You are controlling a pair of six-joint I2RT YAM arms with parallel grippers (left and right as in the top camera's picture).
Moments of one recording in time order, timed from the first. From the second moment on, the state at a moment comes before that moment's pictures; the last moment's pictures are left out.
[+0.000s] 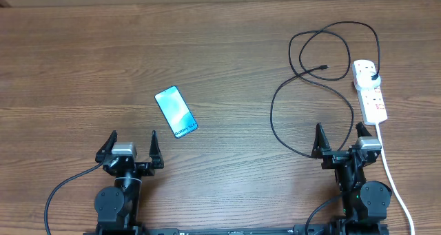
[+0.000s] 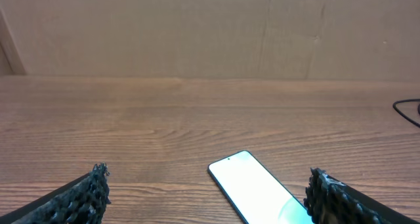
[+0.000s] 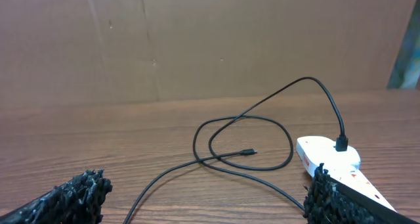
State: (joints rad) left arm -0.02 0.01 0.01 -0.08 0.00 -0.05; right arm -0.04 0.01 0.02 -0.03 -0.08 0.07
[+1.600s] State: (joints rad) left arm -0.02 0.89 0.99 -0.84 0.35 -0.18; right arm -0.03 0.01 0.02 -0.03 -0.08 0.07
